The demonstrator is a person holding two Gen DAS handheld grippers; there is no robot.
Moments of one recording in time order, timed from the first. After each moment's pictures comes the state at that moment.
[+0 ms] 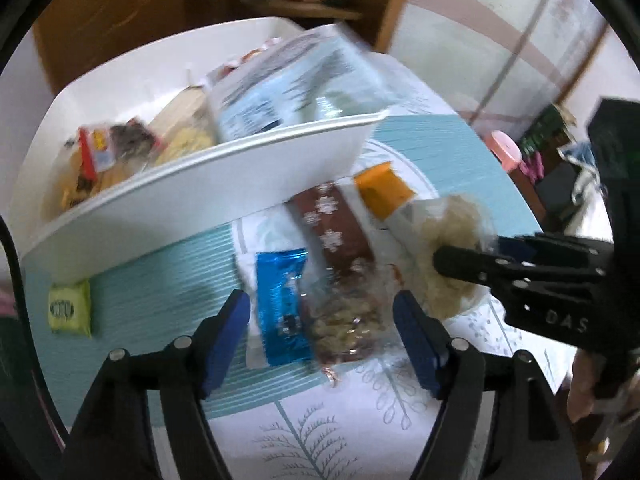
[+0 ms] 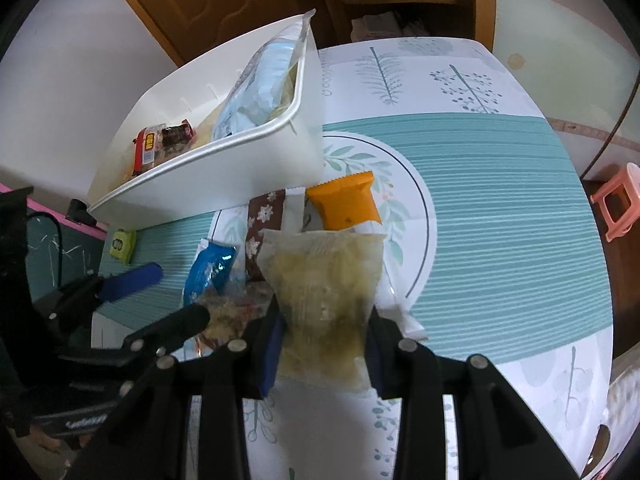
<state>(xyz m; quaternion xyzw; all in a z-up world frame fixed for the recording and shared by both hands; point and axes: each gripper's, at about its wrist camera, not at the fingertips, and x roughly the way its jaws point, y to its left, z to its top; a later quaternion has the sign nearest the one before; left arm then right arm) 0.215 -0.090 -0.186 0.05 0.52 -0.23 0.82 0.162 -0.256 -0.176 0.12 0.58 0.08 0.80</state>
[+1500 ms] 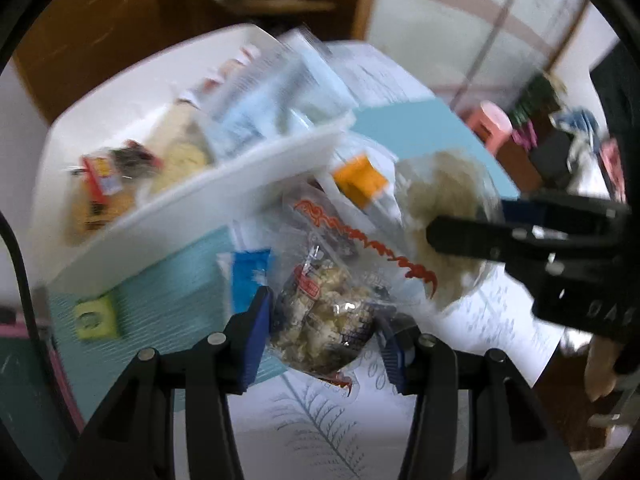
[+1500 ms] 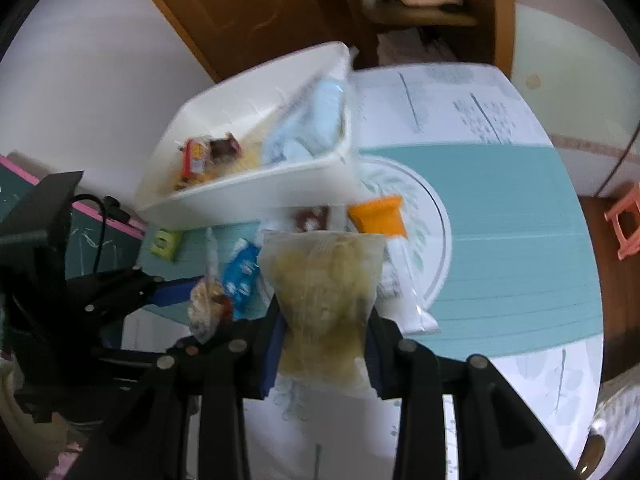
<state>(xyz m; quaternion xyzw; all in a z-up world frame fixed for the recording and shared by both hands) 0.200 -0.076 -0.142 0.08 0.53 -0.23 0.81 0.160 -0.245 -0.124 0.12 0.55 0.13 0.82</state>
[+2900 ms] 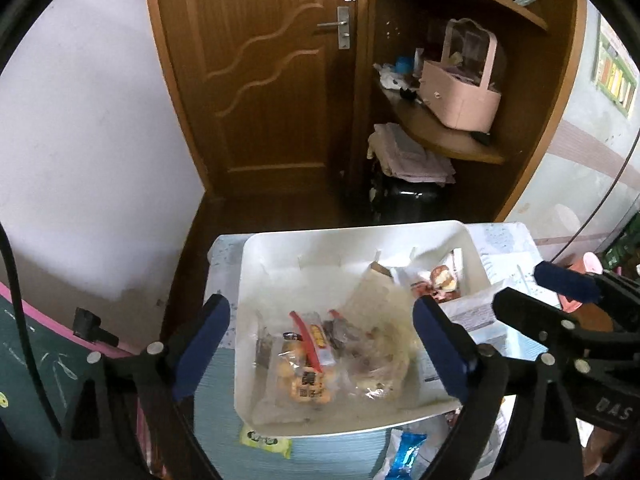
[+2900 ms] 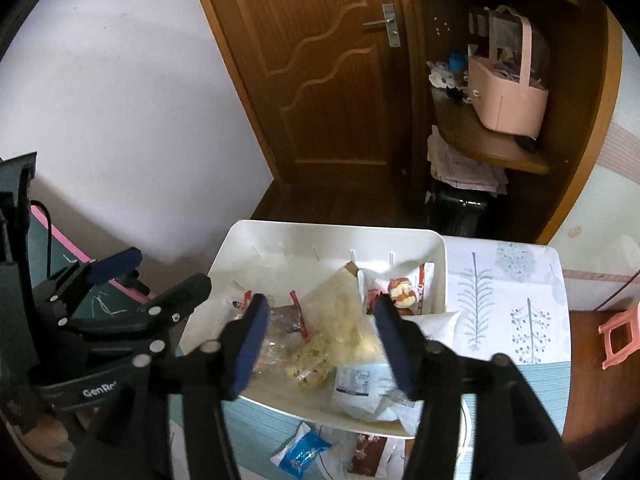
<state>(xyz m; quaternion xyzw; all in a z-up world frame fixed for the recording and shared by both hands) 0.335 0.024 -0.015 0.02 0.43 -0.01 0.90 0.322 -0.157 -0.014 0.05 0.47 0.16 0.86</state>
